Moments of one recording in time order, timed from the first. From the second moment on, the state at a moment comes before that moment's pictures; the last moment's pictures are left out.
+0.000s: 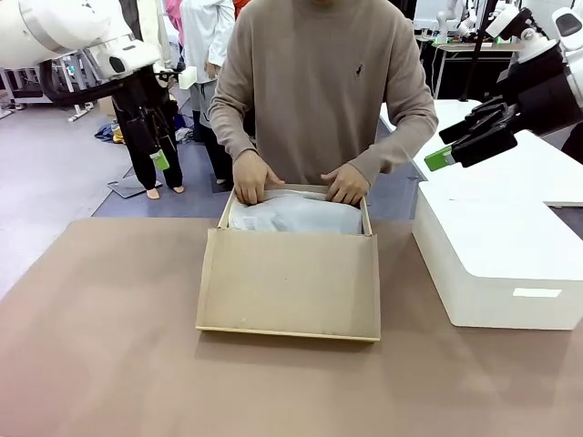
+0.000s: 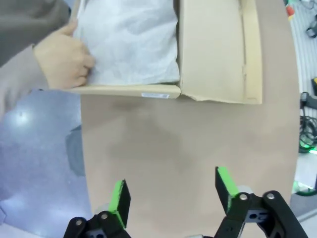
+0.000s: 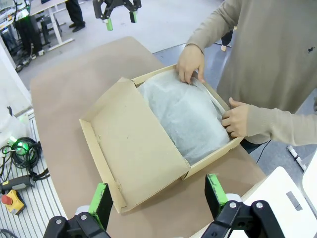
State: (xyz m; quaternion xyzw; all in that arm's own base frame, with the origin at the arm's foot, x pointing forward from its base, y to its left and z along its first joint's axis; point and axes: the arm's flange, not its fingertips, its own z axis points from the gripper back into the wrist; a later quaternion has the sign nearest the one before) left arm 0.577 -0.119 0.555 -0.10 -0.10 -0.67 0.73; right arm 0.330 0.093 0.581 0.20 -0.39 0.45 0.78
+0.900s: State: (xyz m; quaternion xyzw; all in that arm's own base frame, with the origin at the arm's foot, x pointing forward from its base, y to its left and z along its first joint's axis) left arm 0.575 -0.109 0.560 -0.13 -0.11 -0.69 0.71; right arm 0.330 0.093 0.581 0.20 -0.39 0.45 0.78
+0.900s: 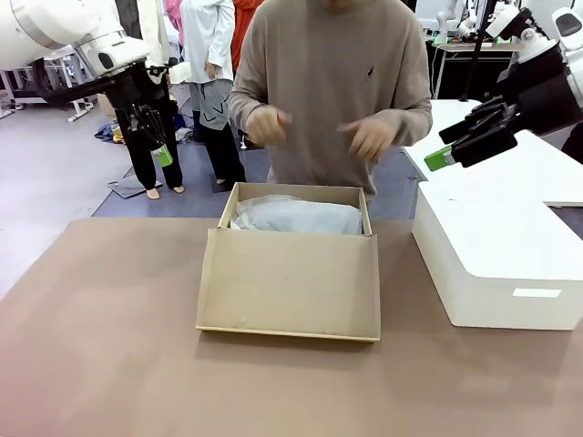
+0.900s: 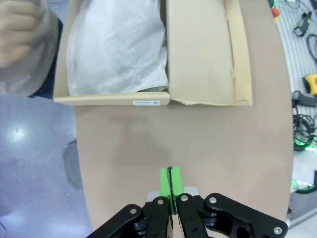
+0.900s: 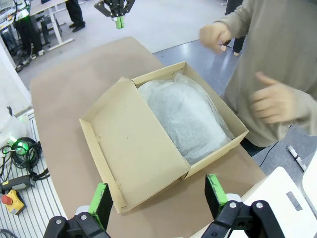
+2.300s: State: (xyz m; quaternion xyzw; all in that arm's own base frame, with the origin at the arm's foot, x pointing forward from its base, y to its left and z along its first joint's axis) left arm 0.598 -0.071 0.495 -0.29 -0.11 -0.62 0.72; right arm 0.330 0.093 0.581 0.20 -0.39 0.45 0.78
